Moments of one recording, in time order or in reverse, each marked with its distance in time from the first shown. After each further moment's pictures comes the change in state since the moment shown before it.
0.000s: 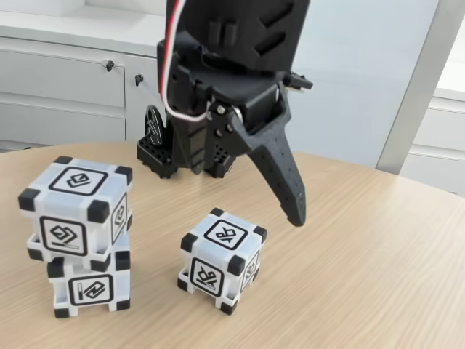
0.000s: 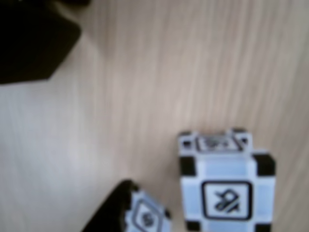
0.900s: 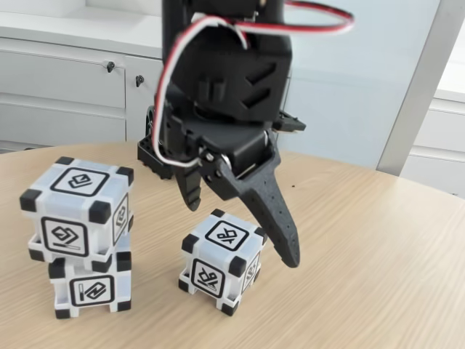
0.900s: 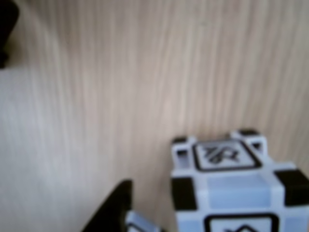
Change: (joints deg) arm 1.3 -0.4 10.3 -16.4 2.0
